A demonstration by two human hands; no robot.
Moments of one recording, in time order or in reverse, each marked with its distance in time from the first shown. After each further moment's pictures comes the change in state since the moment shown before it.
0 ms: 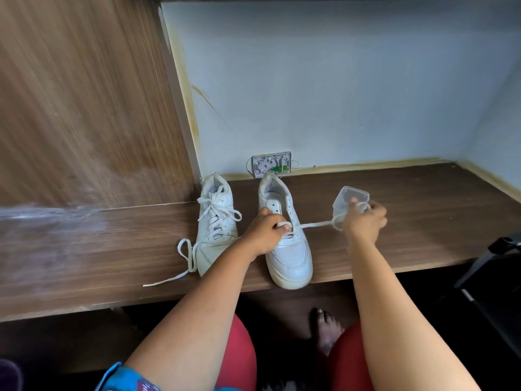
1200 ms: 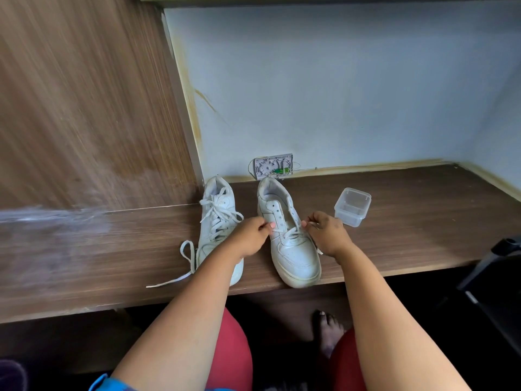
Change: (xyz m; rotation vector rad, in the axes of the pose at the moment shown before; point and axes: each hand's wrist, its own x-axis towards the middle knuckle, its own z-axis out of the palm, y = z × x) left_hand -0.012 -0.016 -0.022 0.034 0.024 -0.105; right_hand -0.017 0.015 0.017 -0.522 -0.636 -0.447
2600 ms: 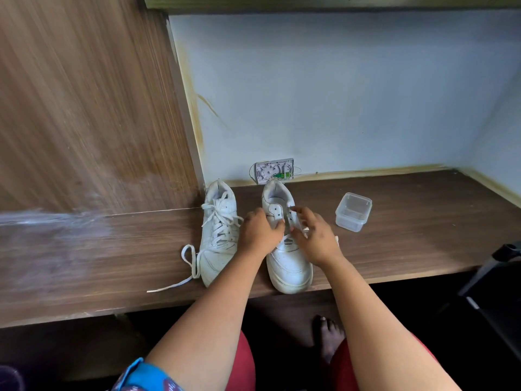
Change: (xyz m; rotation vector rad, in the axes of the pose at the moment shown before) left_hand 0.014 0.018 0.020 0.164 0.415 -0.019; right_hand -0.002 -0.008 0.028 -0.004 0.133 -0.318
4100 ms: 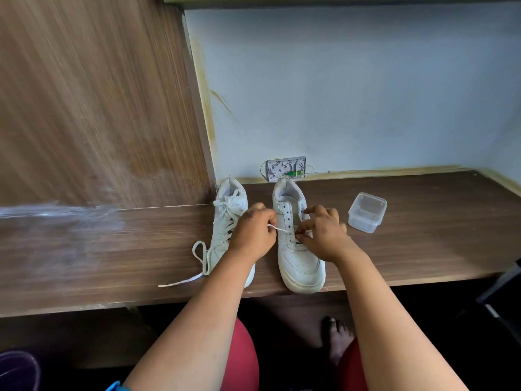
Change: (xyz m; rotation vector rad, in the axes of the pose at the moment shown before) left_hand -0.008 -0.024 -0.038 0.054 0.015 0.343; right_hand 0.005 -0.037 -0.017 -0.453 -0.272 0.038
